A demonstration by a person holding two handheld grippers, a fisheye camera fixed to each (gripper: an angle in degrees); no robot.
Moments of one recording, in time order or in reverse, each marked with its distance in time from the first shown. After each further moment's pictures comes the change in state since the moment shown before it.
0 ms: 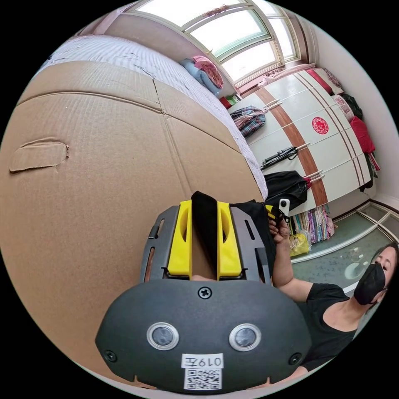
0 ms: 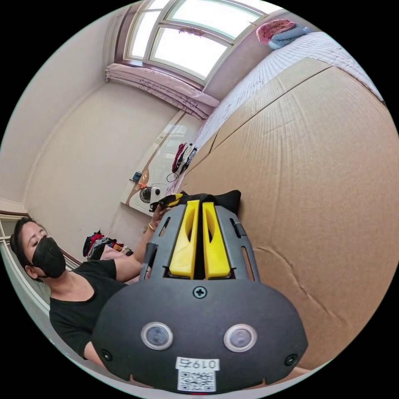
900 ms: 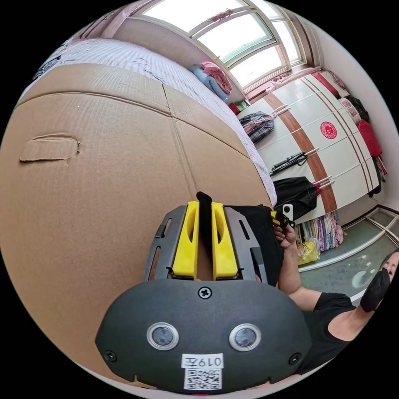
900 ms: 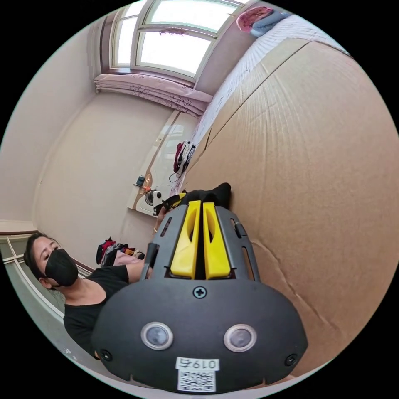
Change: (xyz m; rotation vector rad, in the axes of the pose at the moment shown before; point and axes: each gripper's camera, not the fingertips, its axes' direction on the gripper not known) left arm 0.005 0.006 0.038 0.039 -0.081 -0.027; right arm 0.010 -0.007 0.017 -0.032 -0.075 0.113
